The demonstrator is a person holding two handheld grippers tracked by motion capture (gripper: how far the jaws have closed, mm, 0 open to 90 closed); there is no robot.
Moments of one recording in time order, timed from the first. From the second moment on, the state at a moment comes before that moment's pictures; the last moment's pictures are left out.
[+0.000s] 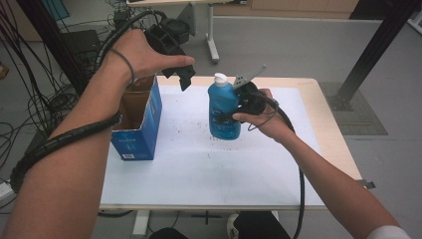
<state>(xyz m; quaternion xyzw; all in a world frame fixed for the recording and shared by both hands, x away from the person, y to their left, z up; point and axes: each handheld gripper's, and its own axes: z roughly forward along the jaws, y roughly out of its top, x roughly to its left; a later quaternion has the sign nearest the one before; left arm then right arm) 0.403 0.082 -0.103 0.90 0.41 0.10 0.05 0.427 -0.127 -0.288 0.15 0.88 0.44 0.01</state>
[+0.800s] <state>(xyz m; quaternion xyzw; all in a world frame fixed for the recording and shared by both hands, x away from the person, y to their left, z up) 0.397 0.072 -0.099 0.95 0.29 0.09 0.05 0.423 -0.078 -0.294 0.04 0.89 0.46 -0.04</state>
